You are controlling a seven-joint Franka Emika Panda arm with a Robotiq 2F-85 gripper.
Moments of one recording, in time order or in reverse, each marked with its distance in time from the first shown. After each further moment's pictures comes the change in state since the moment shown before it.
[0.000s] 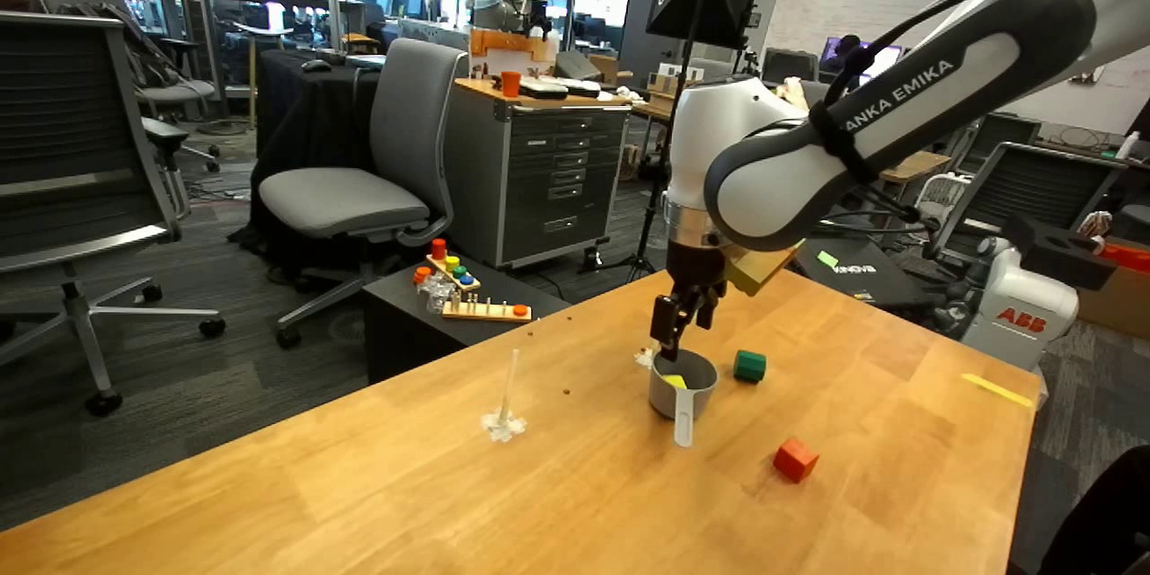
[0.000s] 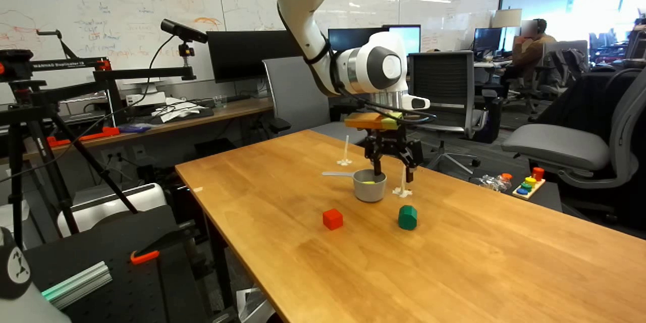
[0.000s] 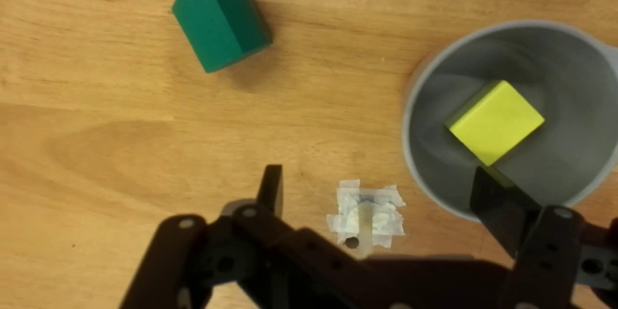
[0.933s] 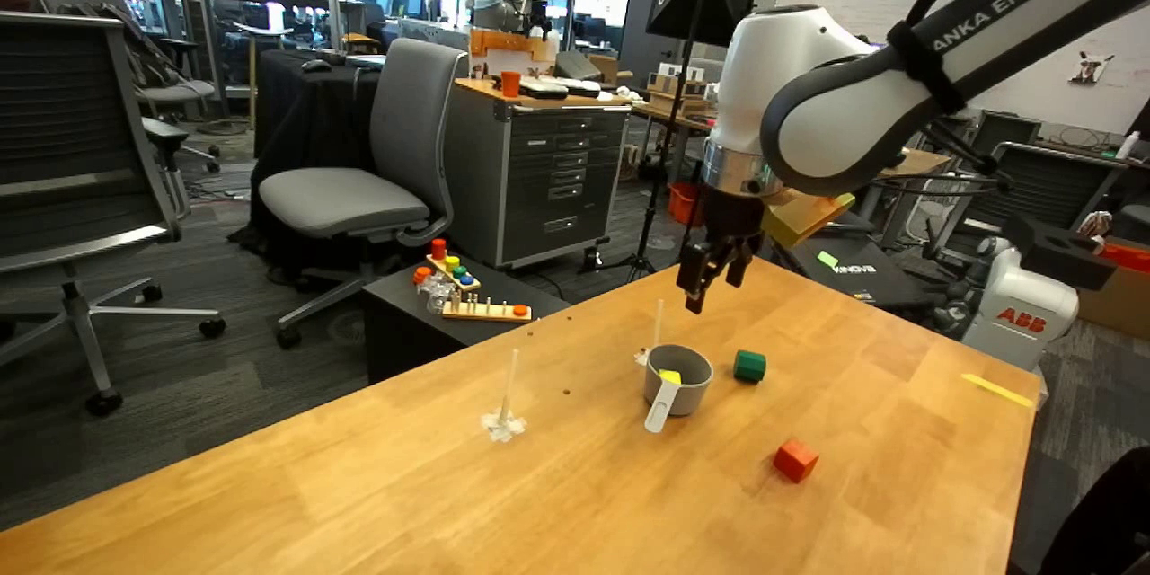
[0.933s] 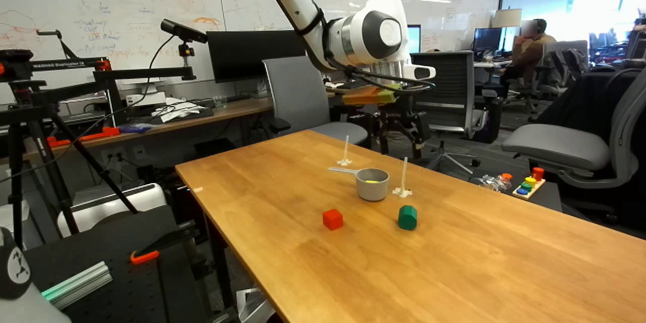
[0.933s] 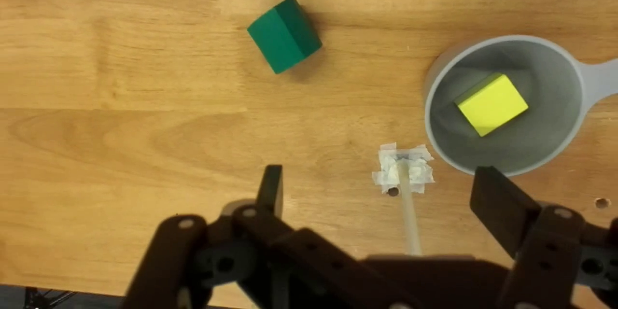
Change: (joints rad) arm 0.004 -0.204 -0.039 -0.184 -0.012 0.067 0.087
